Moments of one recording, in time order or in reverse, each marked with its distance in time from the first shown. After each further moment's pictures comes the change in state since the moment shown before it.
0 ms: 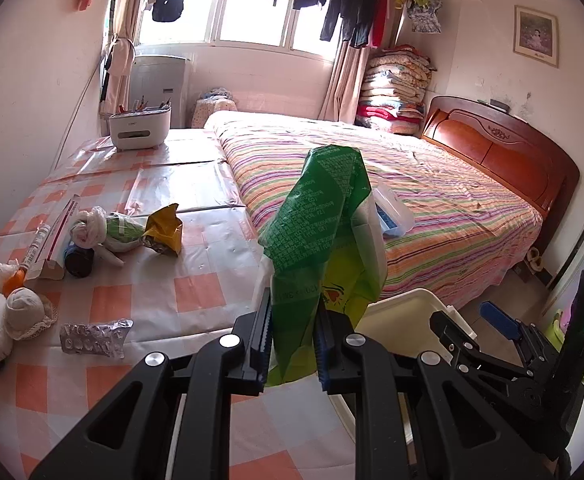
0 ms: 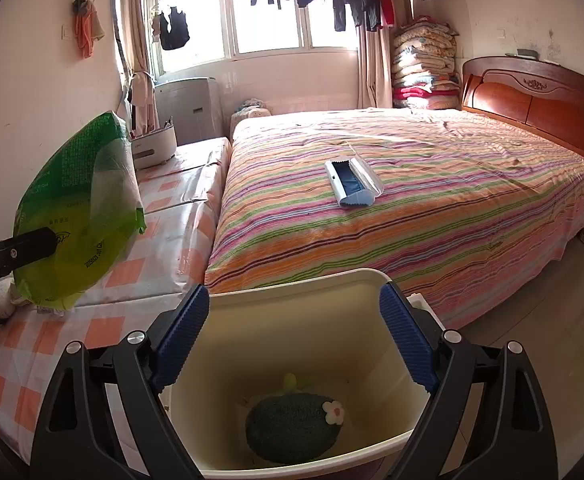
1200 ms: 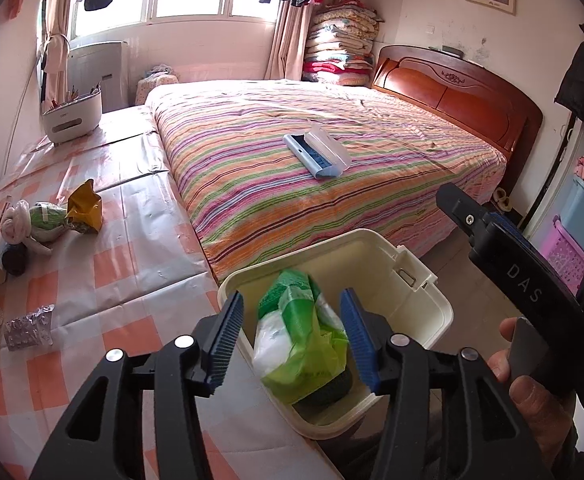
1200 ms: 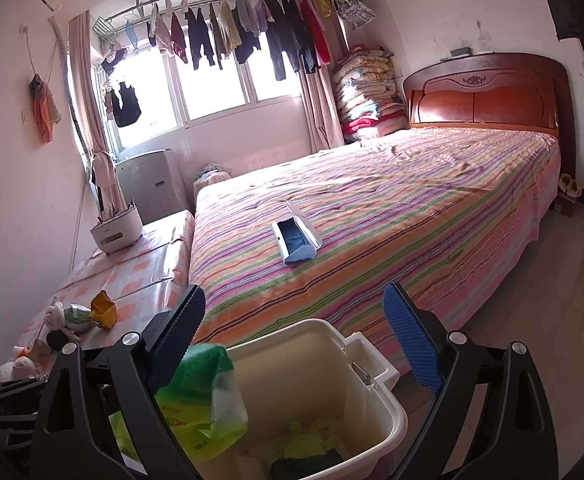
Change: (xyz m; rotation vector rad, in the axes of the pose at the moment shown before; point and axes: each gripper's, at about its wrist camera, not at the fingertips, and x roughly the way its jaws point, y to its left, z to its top) left arm 0.025 -0.062 -0.024 0.139 0.125 -0.125; right arm -0.032 -0.049 0.012 0.197 -0.192 -0.080
